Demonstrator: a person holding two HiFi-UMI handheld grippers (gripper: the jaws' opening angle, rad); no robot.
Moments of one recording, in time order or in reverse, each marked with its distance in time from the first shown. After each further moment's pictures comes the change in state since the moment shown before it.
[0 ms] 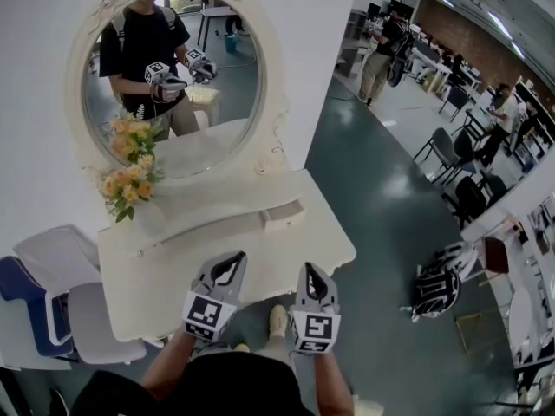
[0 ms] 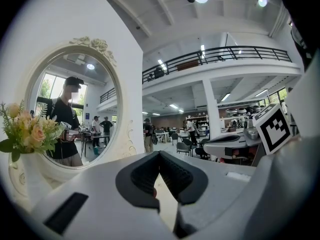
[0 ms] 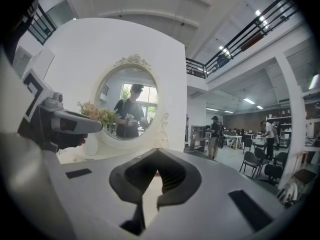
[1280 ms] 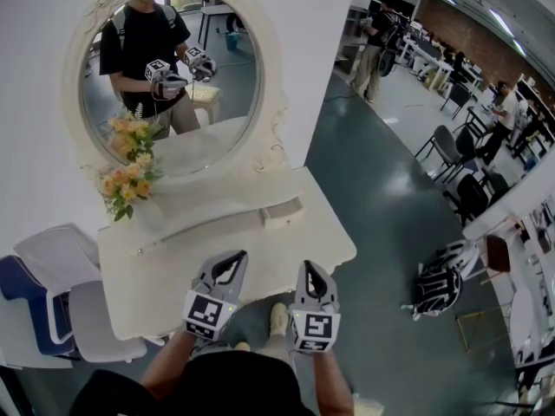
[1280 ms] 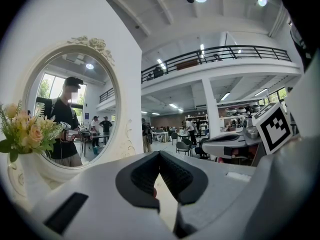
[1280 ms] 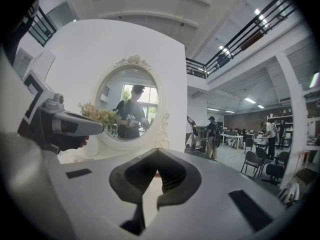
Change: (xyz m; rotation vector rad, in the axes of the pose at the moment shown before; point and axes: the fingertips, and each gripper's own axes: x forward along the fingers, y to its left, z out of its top) left arm 0.006 -0.004 0.000 0.009 -0.003 -0.005; right arm 0.002 -0.001 0.000 0.001 -0.006 0.011
